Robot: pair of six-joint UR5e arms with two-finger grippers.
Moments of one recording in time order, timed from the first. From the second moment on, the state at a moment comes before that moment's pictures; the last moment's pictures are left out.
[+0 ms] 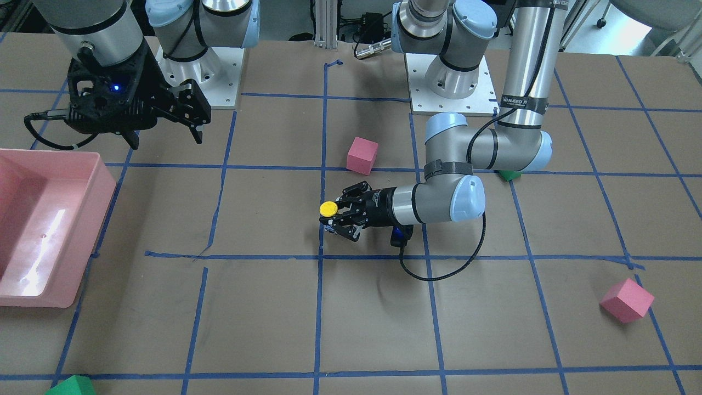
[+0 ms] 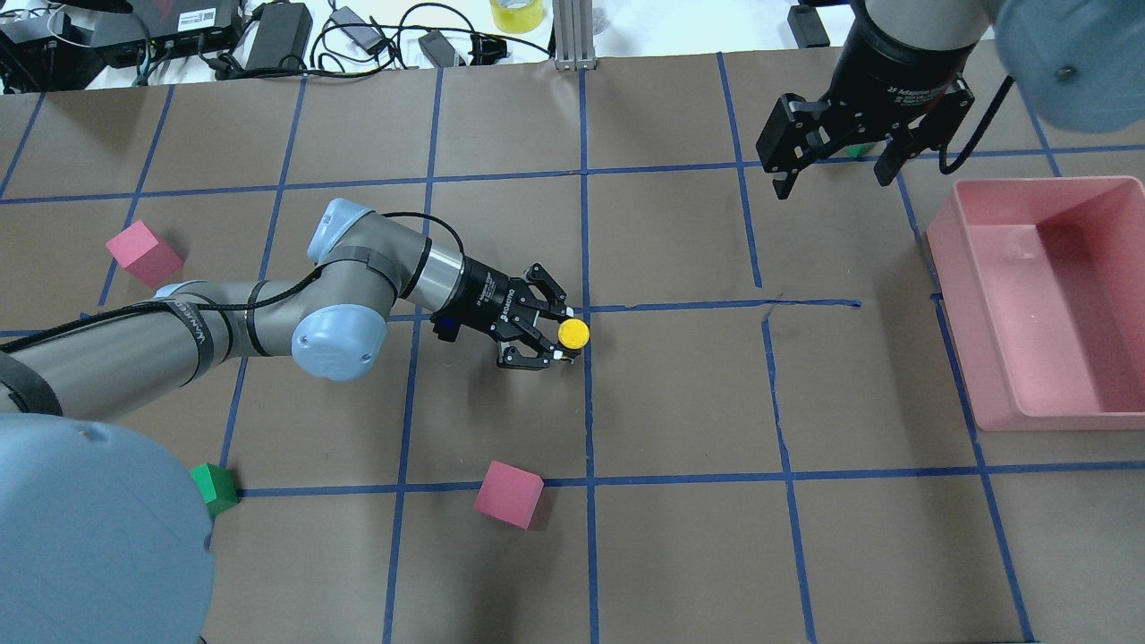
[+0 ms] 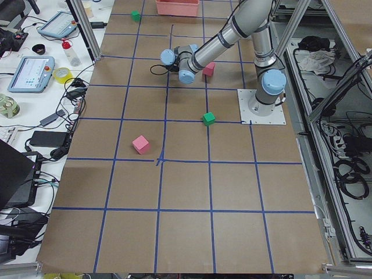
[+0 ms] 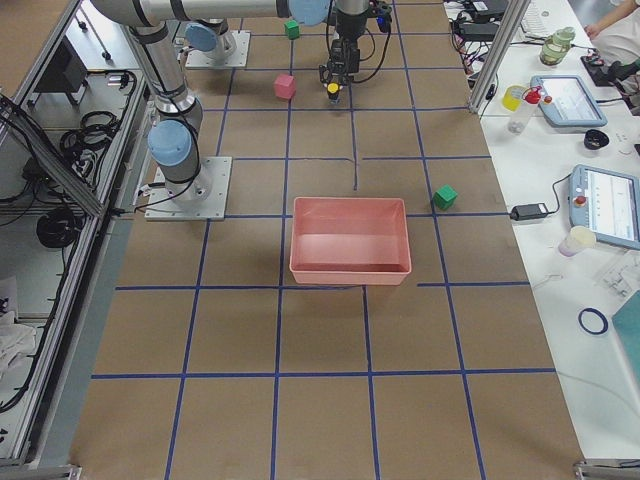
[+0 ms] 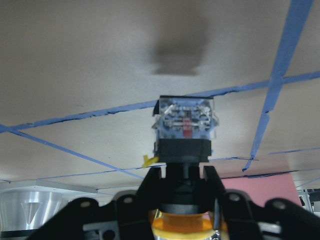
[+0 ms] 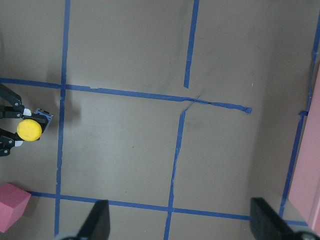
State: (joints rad) left arm -1.60 -2.03 -1.99 -0.98 0.64 -1.17; right arm 1.59 -1.54 1.51 -1.54 -1.55 -0.10
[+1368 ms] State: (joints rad) left arm -1.57 -2.02 -1.96 -0.98 0.75 -1.16; right arm 1.59 -1.54 1.51 -1.54 -1.55 -0.10
